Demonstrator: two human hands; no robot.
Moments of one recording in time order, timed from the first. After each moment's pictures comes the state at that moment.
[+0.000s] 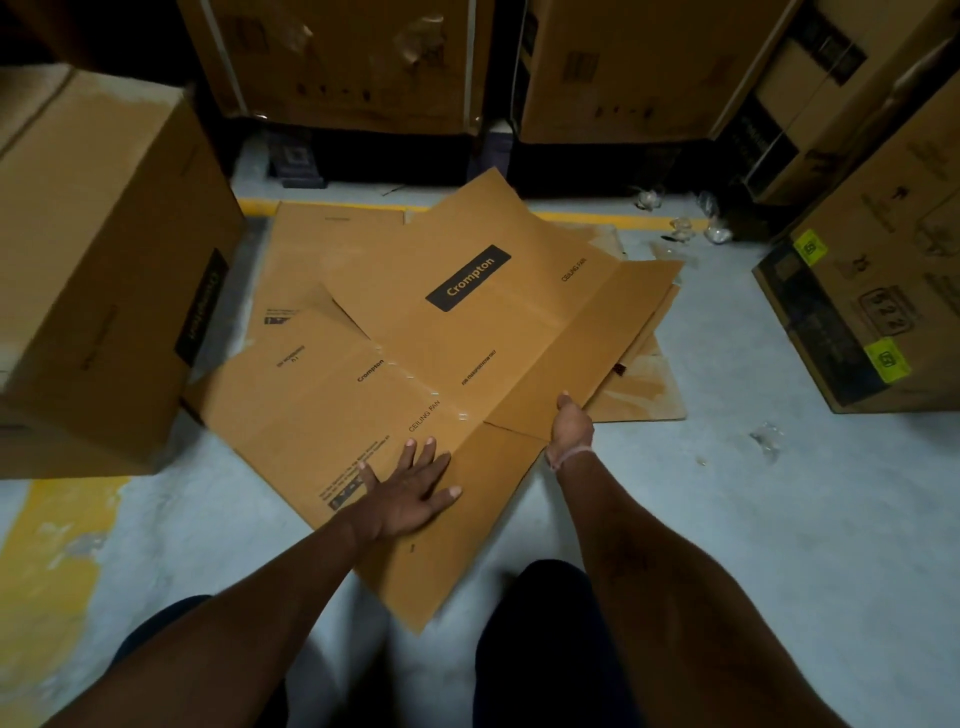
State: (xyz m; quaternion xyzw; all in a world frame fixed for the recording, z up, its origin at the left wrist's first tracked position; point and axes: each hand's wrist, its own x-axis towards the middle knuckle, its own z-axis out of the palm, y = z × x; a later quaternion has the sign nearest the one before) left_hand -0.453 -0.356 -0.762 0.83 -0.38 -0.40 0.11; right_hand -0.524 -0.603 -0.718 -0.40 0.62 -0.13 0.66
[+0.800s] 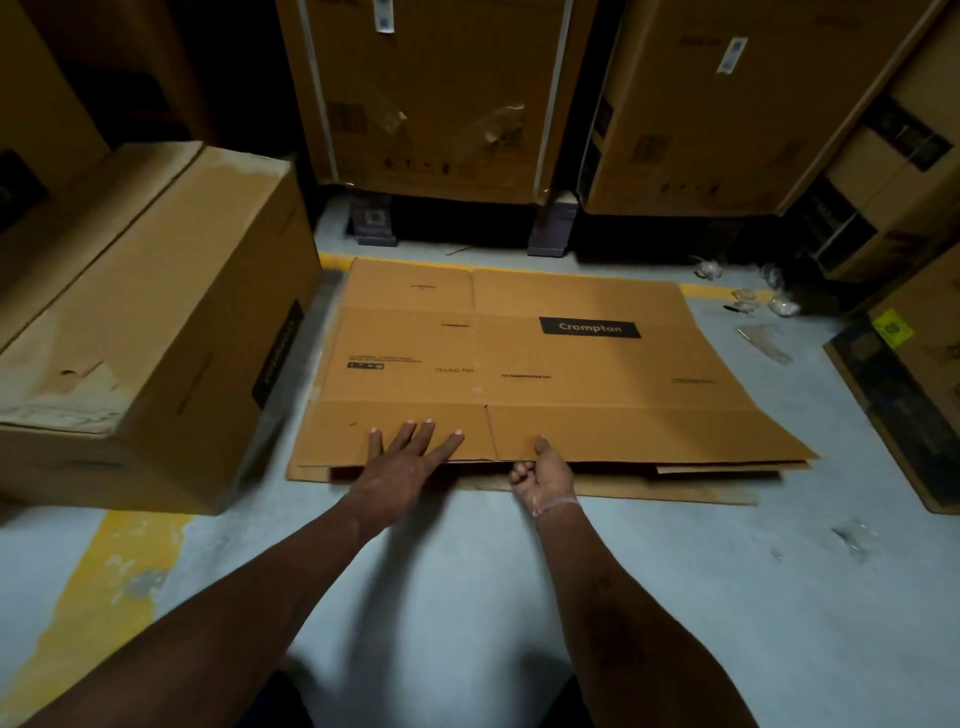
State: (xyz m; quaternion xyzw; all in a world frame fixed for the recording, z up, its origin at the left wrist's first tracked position) left_hand -0.350 -0.326 -0.717 0.89 -0.41 -0.19 0.01; right_hand -0.427 -0.531 -0.741 -0.29 0.54 -0.10 0.78
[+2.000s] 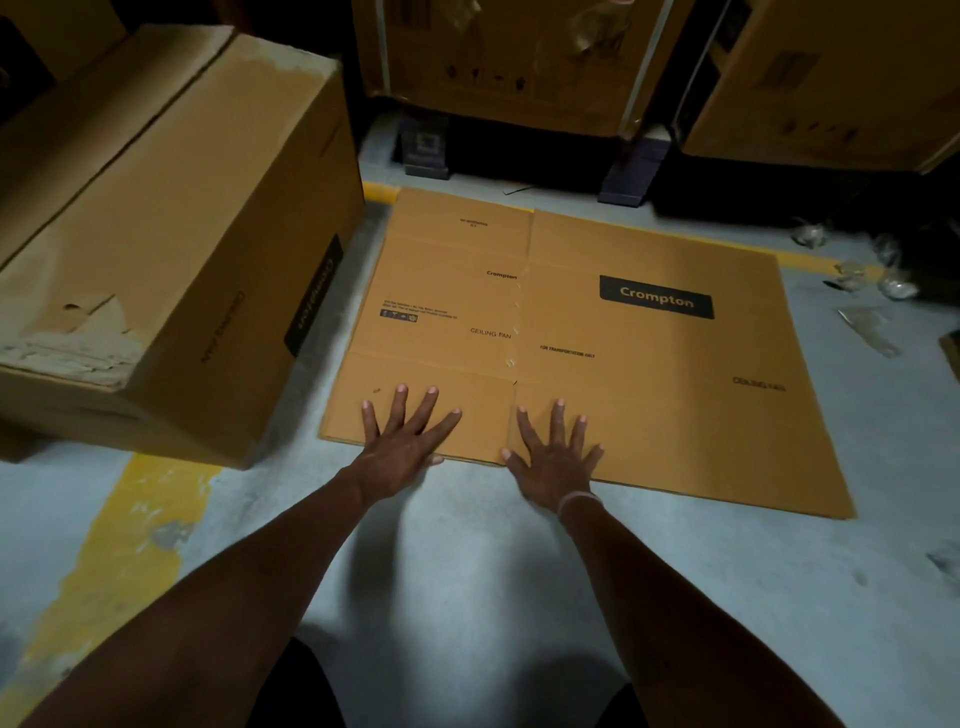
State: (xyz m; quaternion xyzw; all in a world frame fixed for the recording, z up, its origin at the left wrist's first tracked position) left_hand -0.295 -0.280 -0.825 0.89 -0.37 -0.24 0.04; right_hand -0.406 -0.508 -0.812 -0.93 0.23 0.25 0.12
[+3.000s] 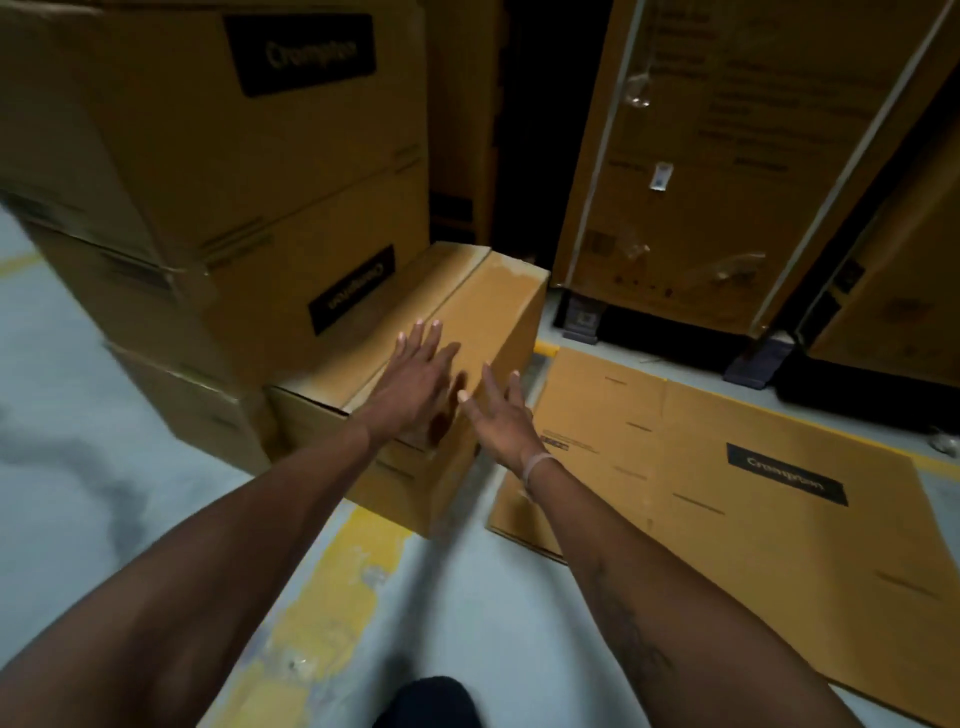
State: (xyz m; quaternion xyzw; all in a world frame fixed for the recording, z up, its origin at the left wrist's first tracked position) left_hand -0.187 -0.066 -0.569 0.96 -0.26 0.08 0.11; right_hand -0.254 -0.237 -0.573 -0.90 0.05 0.10 0.43
